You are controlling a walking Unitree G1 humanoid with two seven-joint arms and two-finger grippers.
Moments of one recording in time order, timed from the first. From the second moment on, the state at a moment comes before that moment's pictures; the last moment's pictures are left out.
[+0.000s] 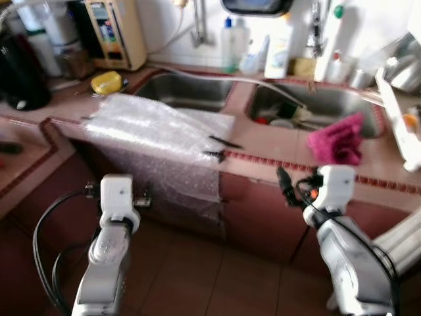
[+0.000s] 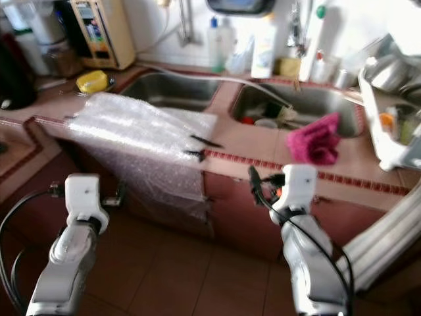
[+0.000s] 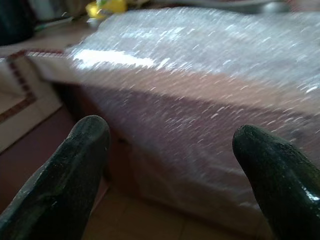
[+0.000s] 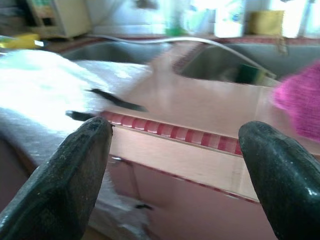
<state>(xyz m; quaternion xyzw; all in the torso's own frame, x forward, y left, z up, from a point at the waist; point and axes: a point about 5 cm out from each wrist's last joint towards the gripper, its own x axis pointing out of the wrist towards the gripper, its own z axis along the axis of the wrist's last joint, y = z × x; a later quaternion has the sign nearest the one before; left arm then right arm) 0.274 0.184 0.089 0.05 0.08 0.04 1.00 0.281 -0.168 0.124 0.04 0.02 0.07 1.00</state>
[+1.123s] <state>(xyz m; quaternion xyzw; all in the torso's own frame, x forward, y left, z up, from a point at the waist) 0.281 0.187 0.087 0.05 0.09 0.04 0.99 0.286 -0.181 0.118 0.01 0.03 0.04 1.00</state>
